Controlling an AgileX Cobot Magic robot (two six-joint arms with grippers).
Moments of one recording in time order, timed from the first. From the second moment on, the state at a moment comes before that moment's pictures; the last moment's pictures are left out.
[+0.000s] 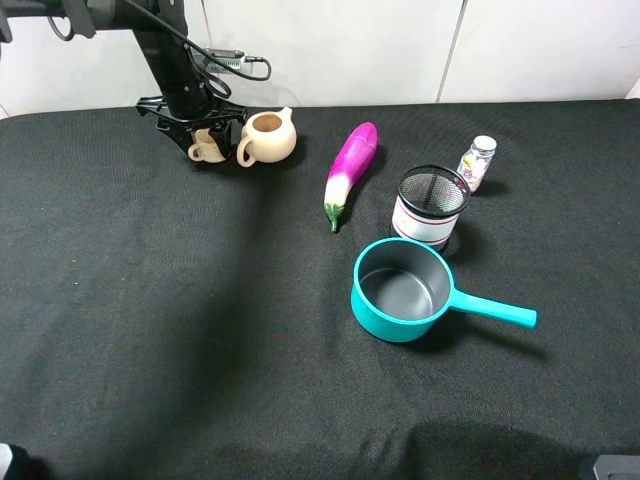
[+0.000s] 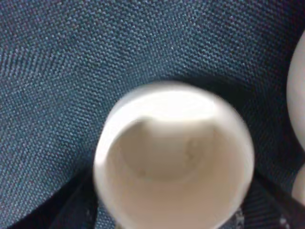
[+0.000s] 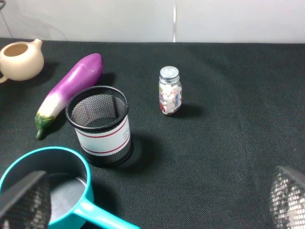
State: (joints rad) left arm -0.25 2.42 -1.95 0.00 0.92 -0.04; right arm -0.02 -0.01 -0.51 0.24 1.06 -0.19
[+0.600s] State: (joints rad) left arm -0.25 2.42 -1.99 0.00 0.99 -0.05; right arm -0.02 -0.01 -0.51 0.24 1.06 -0.19
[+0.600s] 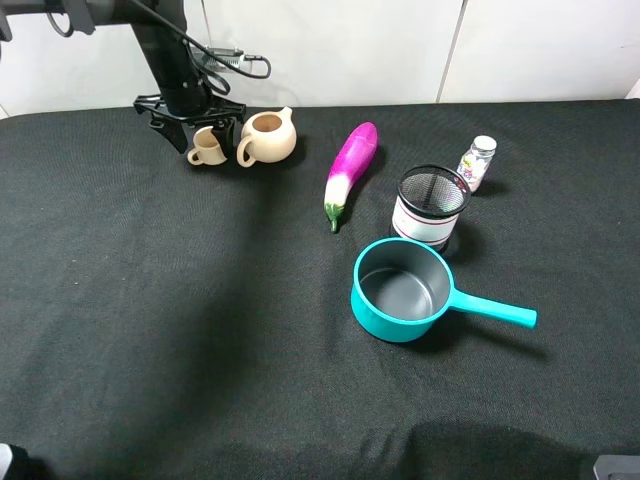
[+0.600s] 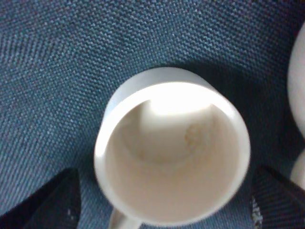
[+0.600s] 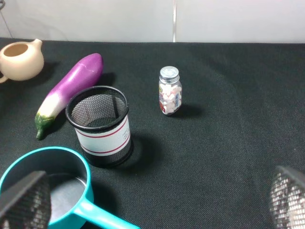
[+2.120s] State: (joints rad) left arm -0.24 1.64 -1.50 0.14 1.17 -0.14; right arm -0.02 -0.01 -0.51 0.24 1.06 -0.19
